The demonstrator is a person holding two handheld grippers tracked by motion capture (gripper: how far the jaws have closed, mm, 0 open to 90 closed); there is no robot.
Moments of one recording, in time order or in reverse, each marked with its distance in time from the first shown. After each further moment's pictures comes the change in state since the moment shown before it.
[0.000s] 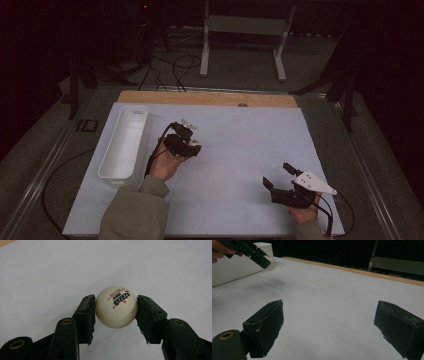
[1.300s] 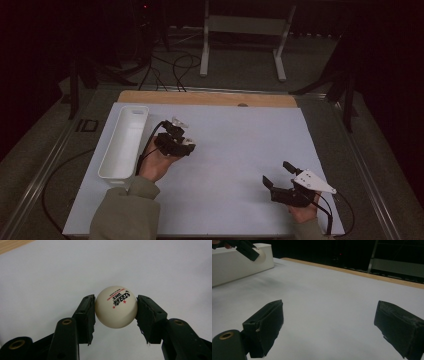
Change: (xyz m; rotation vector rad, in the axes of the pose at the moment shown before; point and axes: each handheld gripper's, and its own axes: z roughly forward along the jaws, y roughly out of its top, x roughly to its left) left arm 0.011 -0.006 -0.028 -0.028 -0.031 -0.001; right arm -0.001 0.001 0.003 -0.009 -0.002 -0.010
